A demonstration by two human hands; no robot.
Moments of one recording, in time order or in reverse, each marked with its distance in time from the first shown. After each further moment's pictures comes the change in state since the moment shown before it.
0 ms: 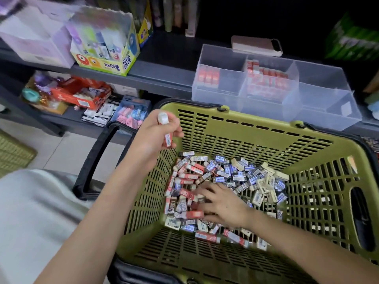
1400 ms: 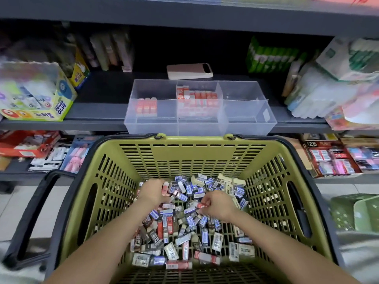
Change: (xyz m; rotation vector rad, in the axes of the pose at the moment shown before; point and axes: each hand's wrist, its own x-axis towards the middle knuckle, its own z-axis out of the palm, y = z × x) left_hand 0.073 -0.147 0.066 1.499 -0.323 0.014; right_hand -0.042 0.043 -0.033 0.687 -0.057 1.028
